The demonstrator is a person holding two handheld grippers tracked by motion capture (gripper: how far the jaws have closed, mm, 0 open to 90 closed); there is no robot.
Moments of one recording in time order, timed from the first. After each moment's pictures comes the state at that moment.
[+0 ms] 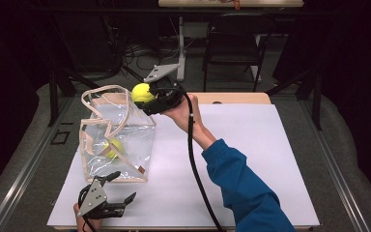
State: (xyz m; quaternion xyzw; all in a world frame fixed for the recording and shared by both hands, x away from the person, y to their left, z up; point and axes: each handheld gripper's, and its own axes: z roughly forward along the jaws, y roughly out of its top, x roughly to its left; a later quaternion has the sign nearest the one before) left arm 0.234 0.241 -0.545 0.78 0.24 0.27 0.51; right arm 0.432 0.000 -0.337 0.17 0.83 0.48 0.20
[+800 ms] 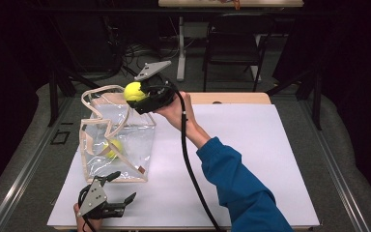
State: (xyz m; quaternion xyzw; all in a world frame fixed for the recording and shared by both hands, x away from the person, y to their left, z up) left arm 0.234 0.241 -0.545 0.78 0.24 0.26 0.51; right arm 0.433 0.018 -0.330 0.16 0.84 0.48 0.20
